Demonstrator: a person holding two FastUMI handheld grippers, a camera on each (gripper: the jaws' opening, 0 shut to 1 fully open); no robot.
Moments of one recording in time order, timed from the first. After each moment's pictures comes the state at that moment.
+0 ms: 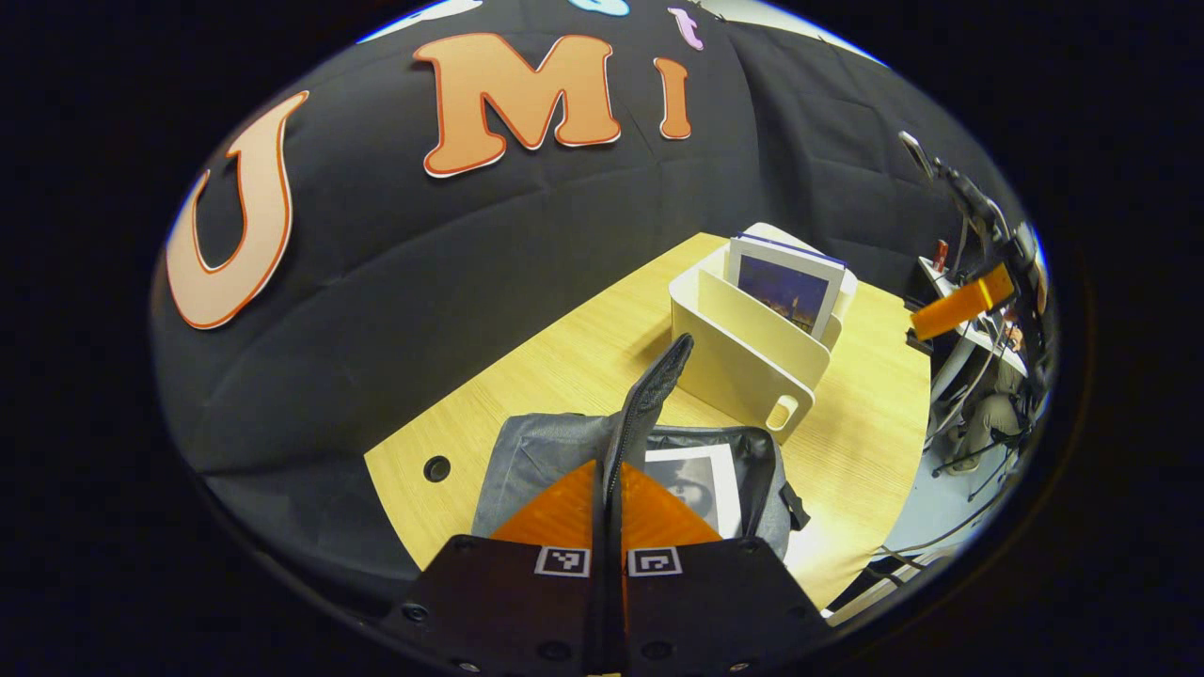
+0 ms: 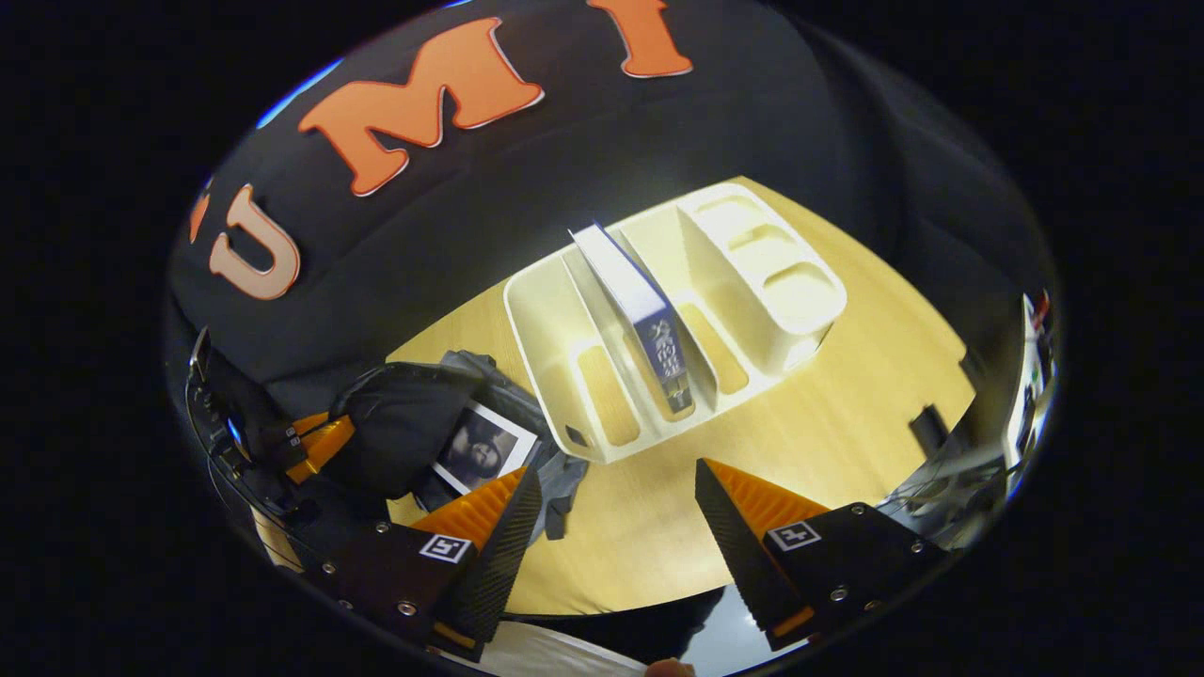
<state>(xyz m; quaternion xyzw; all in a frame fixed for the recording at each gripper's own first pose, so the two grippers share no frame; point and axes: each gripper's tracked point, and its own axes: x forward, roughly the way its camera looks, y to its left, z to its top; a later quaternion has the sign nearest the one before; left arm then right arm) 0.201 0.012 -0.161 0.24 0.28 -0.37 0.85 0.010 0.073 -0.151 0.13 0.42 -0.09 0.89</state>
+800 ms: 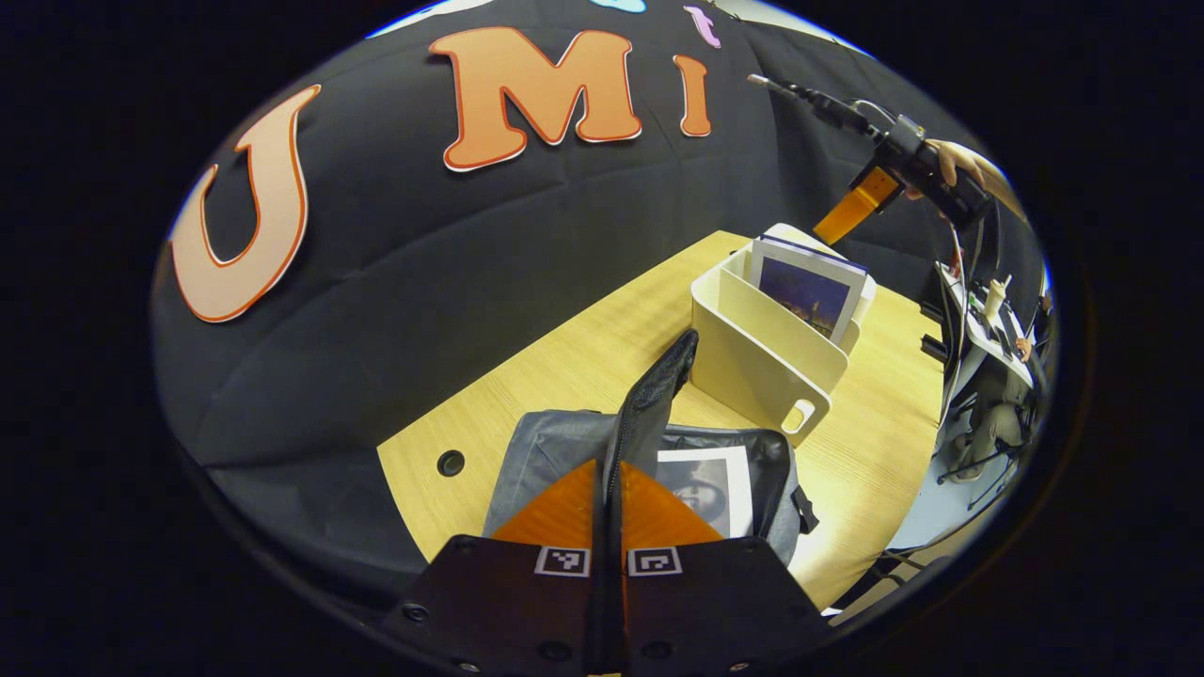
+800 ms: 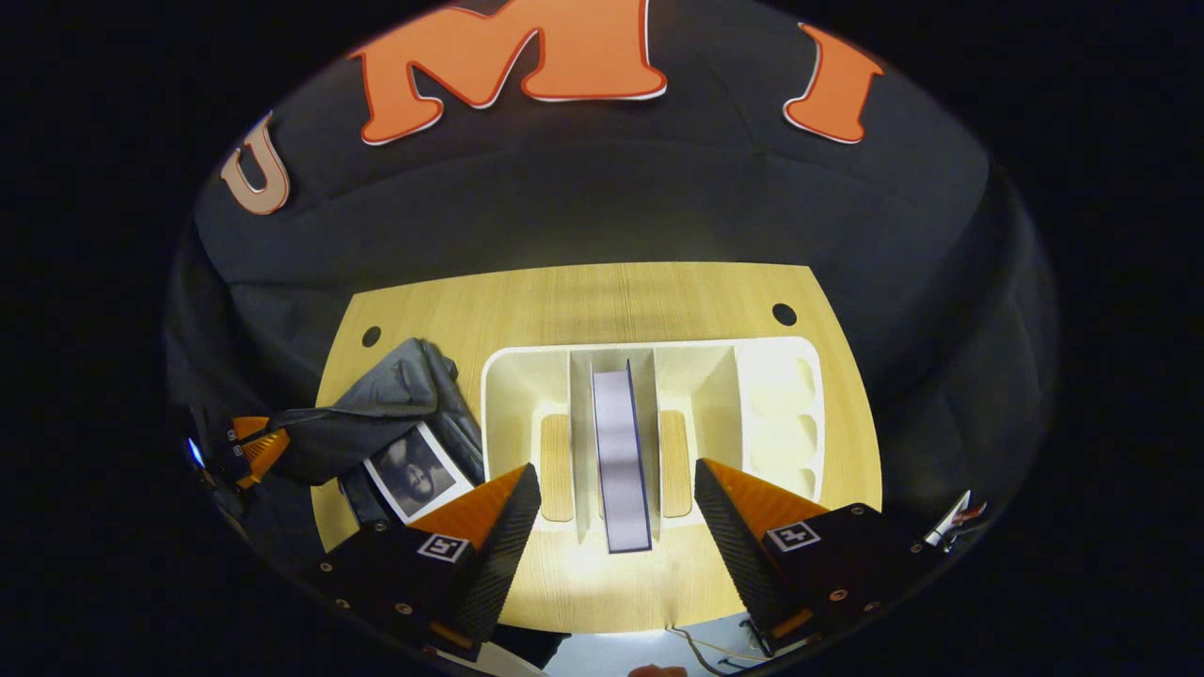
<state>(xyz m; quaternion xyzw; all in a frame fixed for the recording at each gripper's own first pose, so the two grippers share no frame) 0.212 0.021 -0.154 0.23 0.29 -0.34 0.86 0.166 0.029 -0.133 -0.05 0.51 -0.04 0.86</state>
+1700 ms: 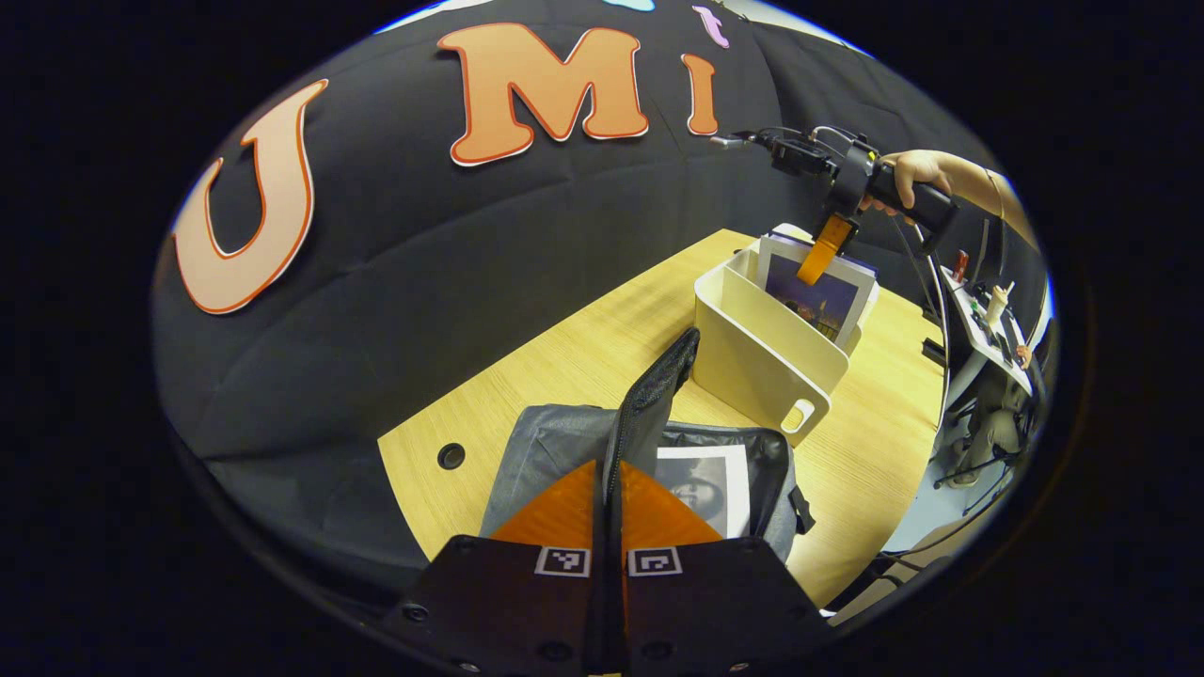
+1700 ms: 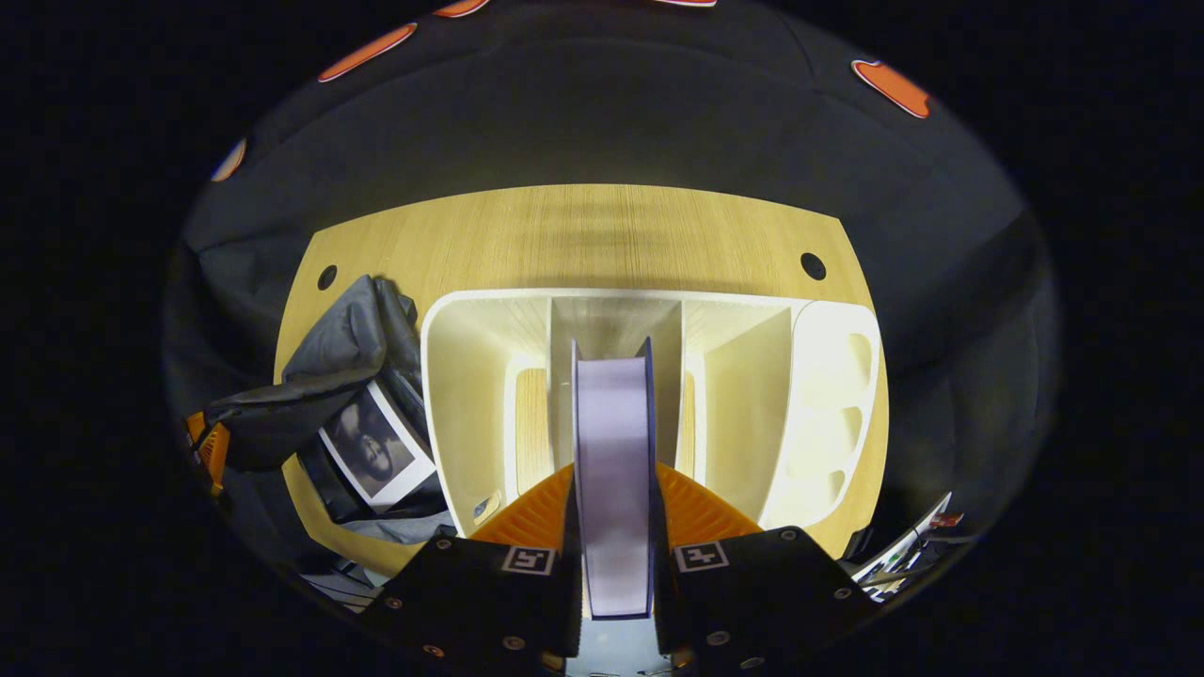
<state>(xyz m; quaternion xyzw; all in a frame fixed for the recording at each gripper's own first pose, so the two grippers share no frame) 0.210 0.023 -0.158 0.22 0.30 -0.34 0.86 0.178 0.035 -0.178 -0.06 0.59 -0.04 0.81</state>
